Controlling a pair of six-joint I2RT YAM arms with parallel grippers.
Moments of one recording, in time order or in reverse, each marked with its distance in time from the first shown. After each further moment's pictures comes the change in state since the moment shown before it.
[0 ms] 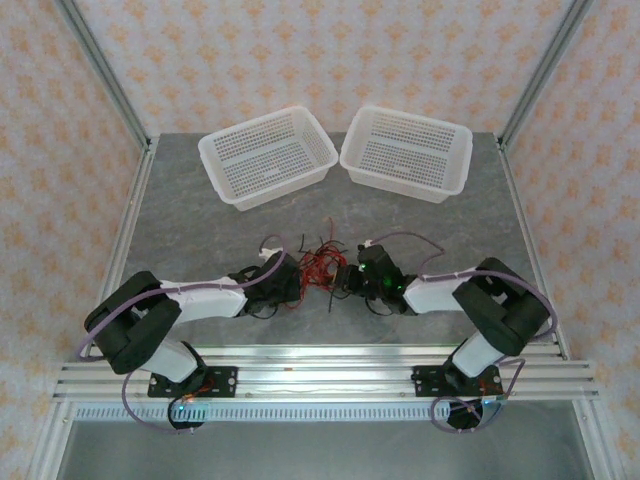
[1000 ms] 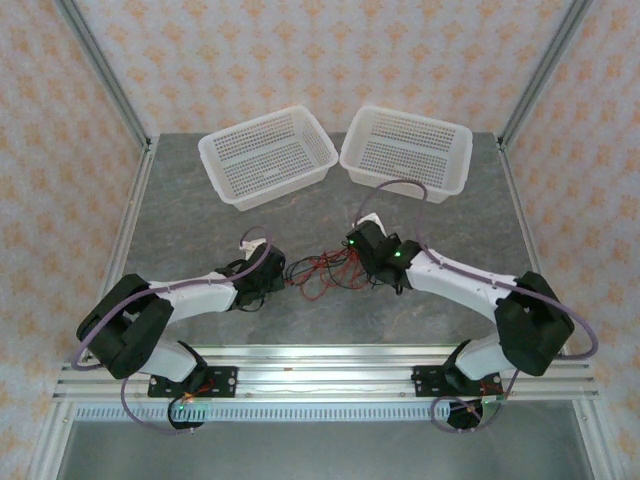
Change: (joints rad) left arm 0.125 -0.058 -0.010 -0.066 -0.127 0.043; right arm 0.027 -0.143 0.388 -0.885 0.687 -0.790
